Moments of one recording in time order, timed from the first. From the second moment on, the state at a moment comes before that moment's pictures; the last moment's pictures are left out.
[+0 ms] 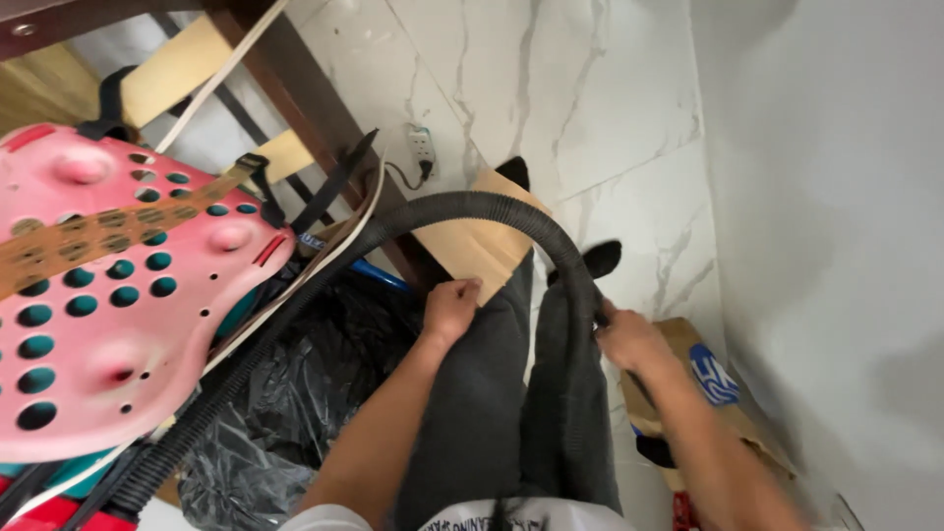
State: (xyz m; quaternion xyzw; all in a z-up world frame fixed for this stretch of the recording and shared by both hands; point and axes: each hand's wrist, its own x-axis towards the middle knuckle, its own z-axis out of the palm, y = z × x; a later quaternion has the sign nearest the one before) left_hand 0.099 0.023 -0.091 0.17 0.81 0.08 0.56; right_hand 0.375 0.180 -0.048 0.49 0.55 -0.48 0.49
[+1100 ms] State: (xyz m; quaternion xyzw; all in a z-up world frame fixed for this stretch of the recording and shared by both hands) left_hand 0.170 -0.015 -0.056 0.05 0.86 0.18 0.48; right_hand 0.461 0.255 -0.089 0.51 0.64 -0.35 0.46
